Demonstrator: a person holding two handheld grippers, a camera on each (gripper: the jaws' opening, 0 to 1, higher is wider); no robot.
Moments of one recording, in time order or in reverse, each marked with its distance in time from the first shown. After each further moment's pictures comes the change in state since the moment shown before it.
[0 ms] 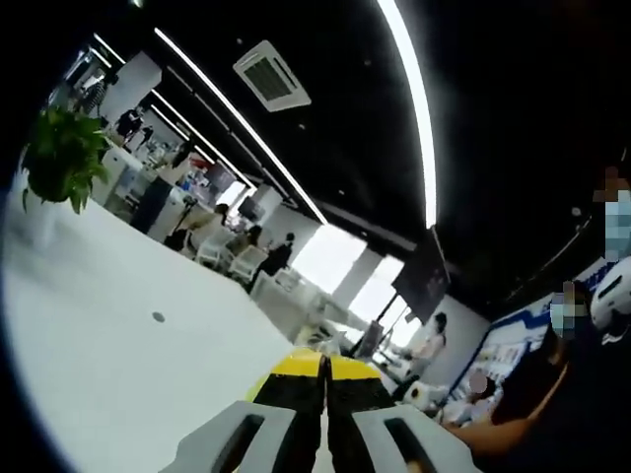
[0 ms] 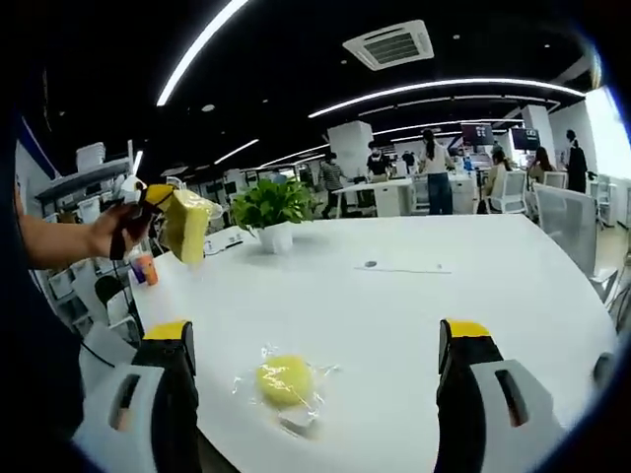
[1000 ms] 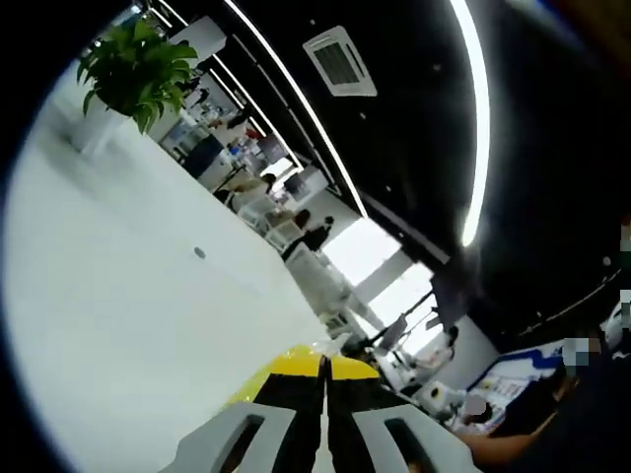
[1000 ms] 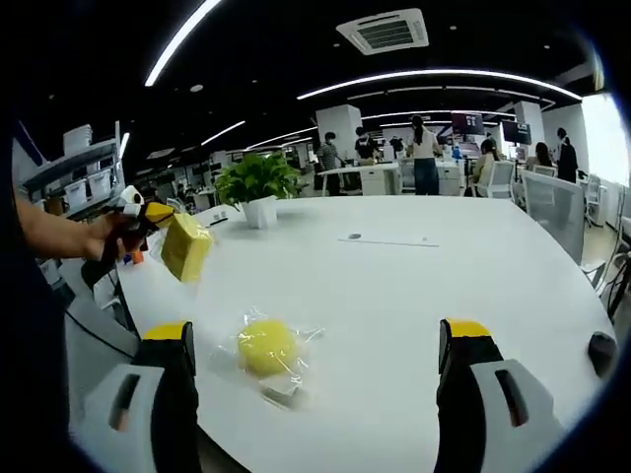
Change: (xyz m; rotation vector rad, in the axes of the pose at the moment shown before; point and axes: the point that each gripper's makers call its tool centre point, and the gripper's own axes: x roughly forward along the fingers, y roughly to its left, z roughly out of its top) left arm -0.016 0.072 -0.080 -0.230 0.049 0.144; right arm -0.005 -0.012 -0.046 -0.003 0.076 -0.062
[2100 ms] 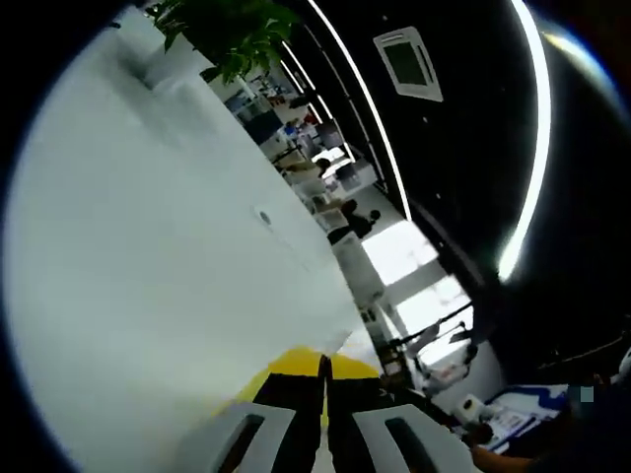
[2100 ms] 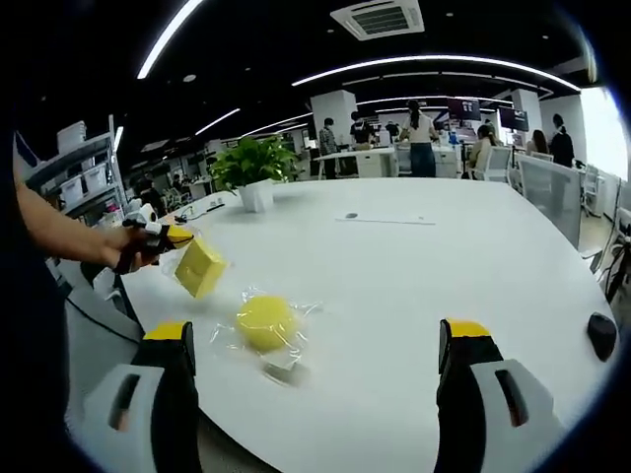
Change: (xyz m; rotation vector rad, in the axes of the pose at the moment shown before) left arm -0.003 0.089 -0.032 -0.121 0.054 0.188; right arm -0.008 -0.003 -0.023 0.020 0.064 -0.017
